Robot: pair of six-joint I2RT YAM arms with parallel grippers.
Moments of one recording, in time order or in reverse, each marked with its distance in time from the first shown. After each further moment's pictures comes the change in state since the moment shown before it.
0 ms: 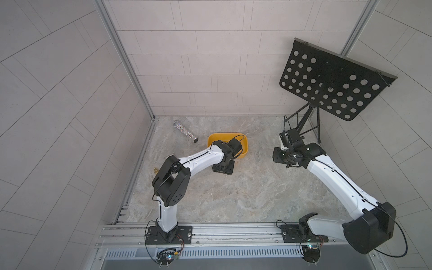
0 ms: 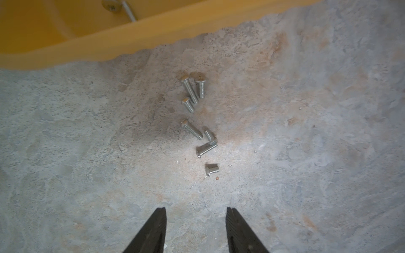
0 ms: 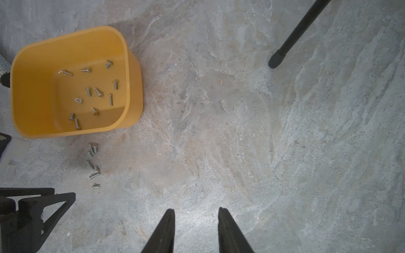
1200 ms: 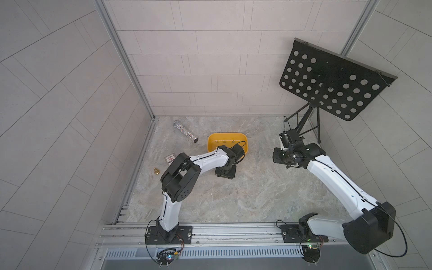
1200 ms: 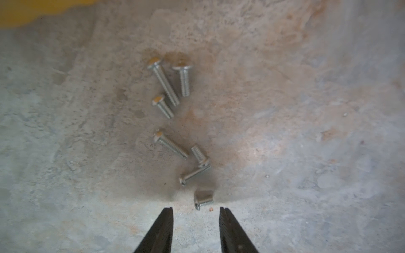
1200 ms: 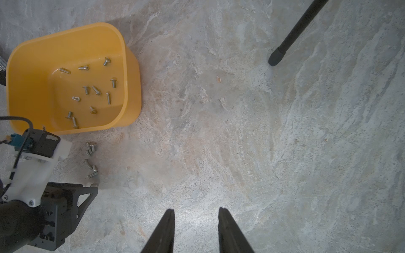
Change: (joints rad) left arm -0.024 0.101 -0.039 0.087 0.013 -0.034; right arm 0.000 0.000 -0.007 0.001 0.000 0.000
